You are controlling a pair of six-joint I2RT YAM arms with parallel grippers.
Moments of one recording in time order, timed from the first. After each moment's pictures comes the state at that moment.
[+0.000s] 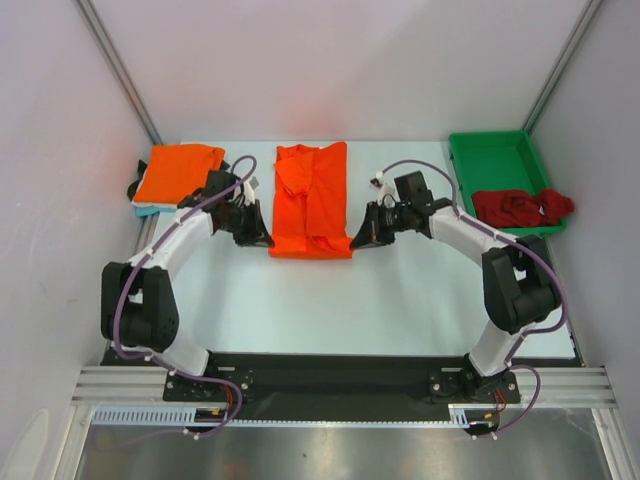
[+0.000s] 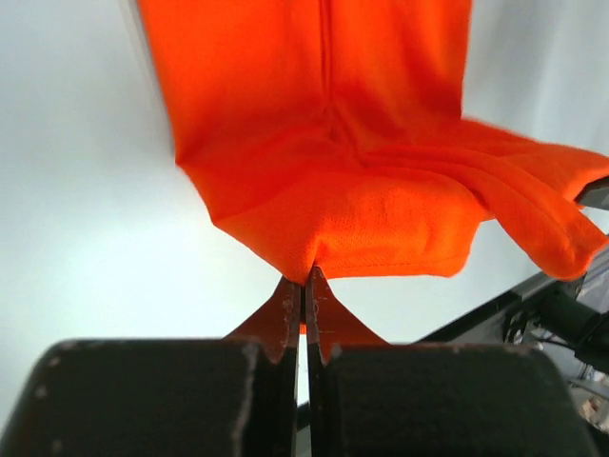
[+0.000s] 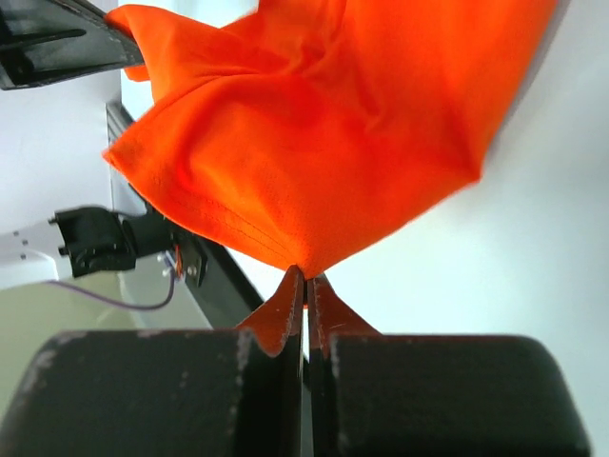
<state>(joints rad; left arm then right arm) -0.17 1.54 1.11 -0.65 0.44 -0.33 0.40 1.70 1.14 -0.32 -0.75 0.43</state>
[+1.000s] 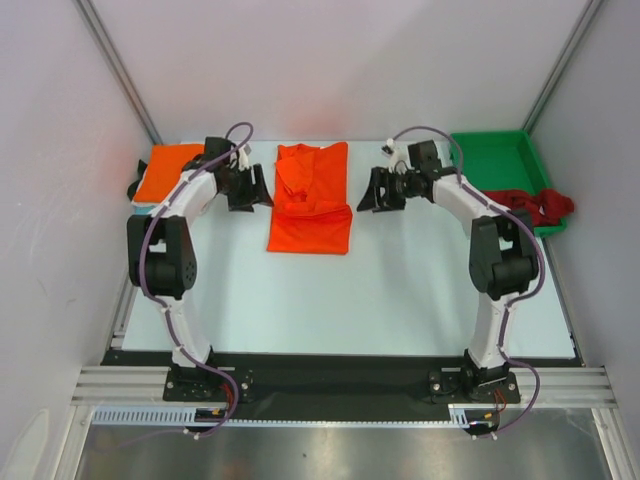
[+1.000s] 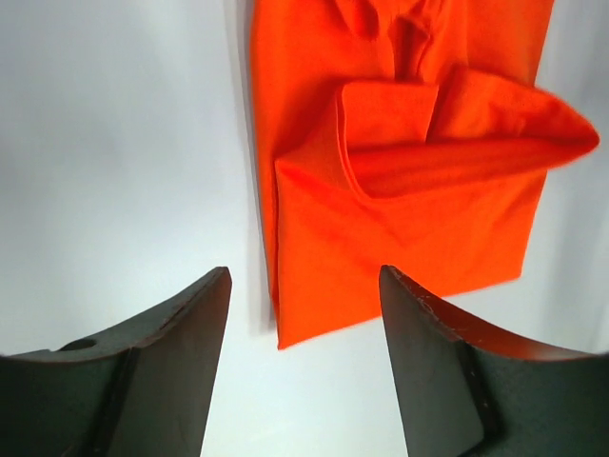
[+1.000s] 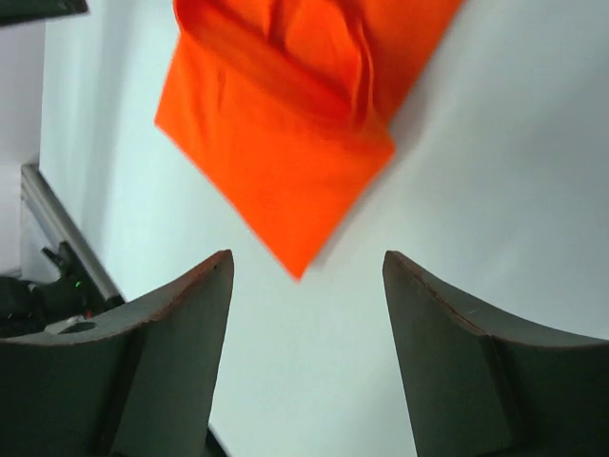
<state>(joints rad) -0.08 1.98 1.61 -0.63 0.35 -0.23 0.27 2.04 1.62 -0.41 -0.67 0.21</state>
